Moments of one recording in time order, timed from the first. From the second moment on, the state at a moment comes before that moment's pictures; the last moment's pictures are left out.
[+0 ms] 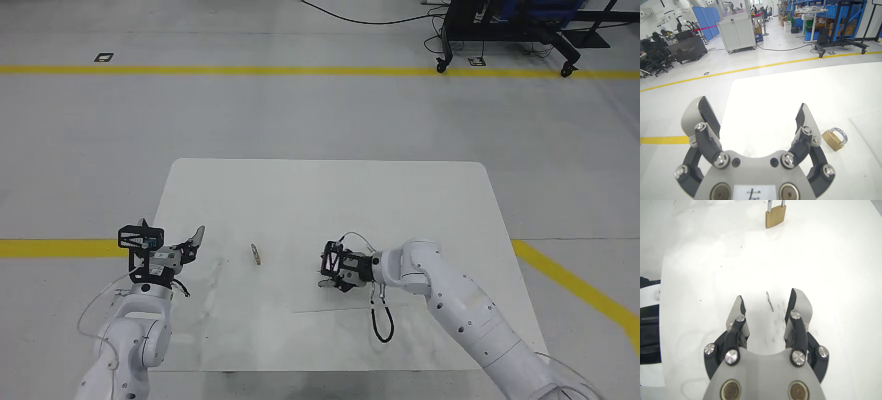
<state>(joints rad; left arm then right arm) 1.73 -1.15 -1.60 -1.80 1.33 0.00 0.00 -1.12 -1.21 0.91 -1.40 -1.26 -0.83 0.44</state>
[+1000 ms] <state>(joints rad) 1.73 -1.15 -1.60 -1.80 1.33 0.00 0.00 -1.17 -1.17 1.03 -1.35 -1.25 -0.93 0.03</state>
